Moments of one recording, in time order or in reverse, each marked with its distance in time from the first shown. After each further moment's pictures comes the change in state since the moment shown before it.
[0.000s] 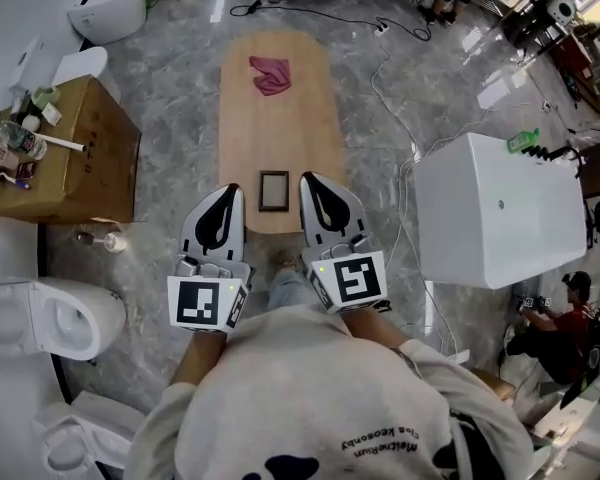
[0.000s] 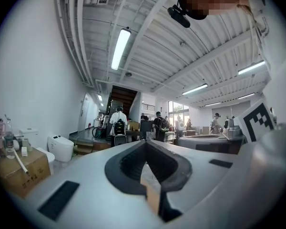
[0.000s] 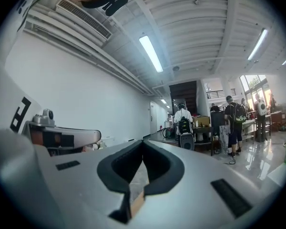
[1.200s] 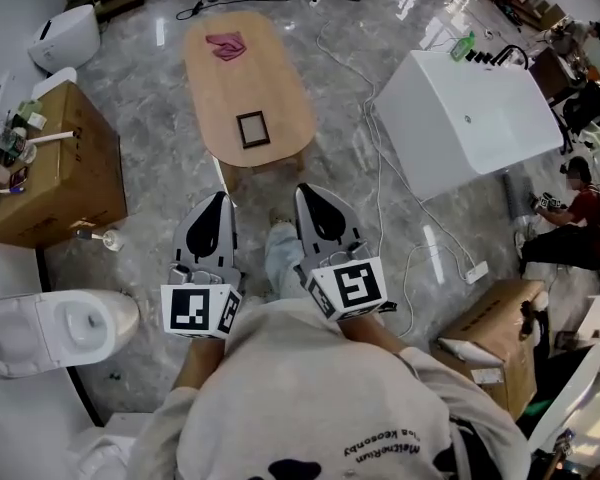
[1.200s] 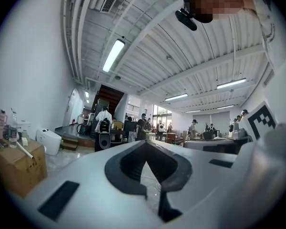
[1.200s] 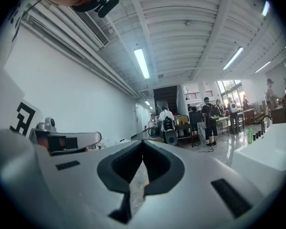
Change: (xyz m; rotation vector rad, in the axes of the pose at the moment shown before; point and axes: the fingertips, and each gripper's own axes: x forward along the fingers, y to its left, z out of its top) left arm -0.264 -0.063 -0.013 -0.045 -0.014 -0.208; right arm -0.242 0.181 -0.015 0.082 -0.003 -0.241
